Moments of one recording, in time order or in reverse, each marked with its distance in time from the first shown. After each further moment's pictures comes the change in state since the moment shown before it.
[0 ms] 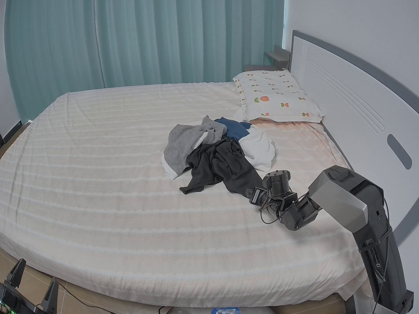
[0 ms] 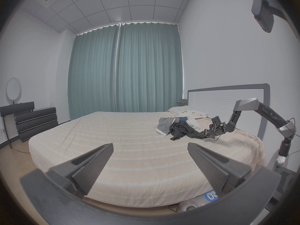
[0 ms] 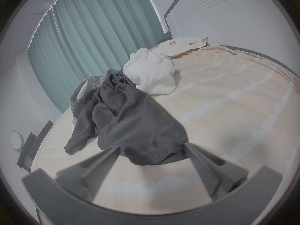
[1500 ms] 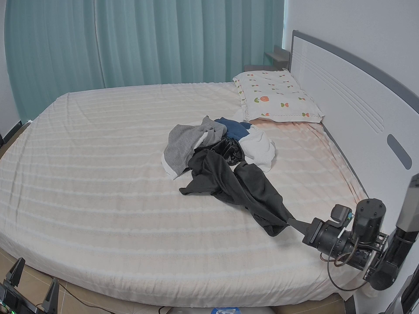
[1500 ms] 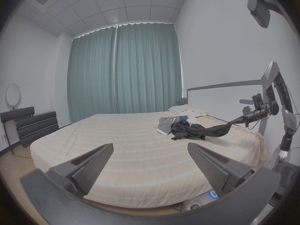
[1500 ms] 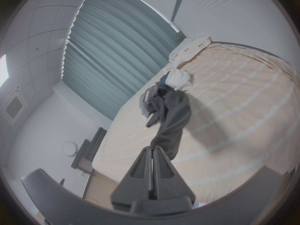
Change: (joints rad) left arm 0.000 0.000 0.000 -0.002 -0.001 0.046; right arm 0.109 -0.730 1.337 -0.821 0.267 0.231
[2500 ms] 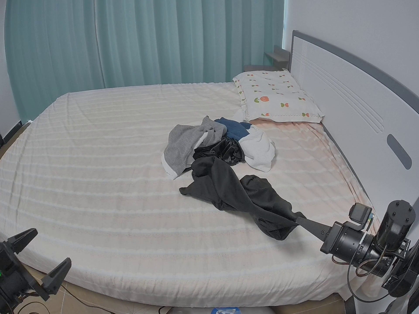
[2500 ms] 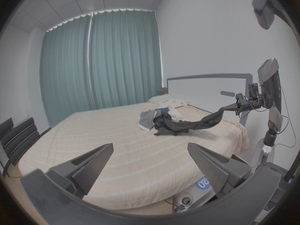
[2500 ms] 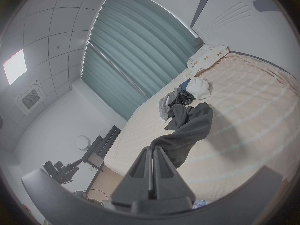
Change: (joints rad) left arm -0.036 0.506 -0.163 -0.166 -0.196 0.095; right arm 0.079 -0.236 0.104 -0.008 0.022 -0.045
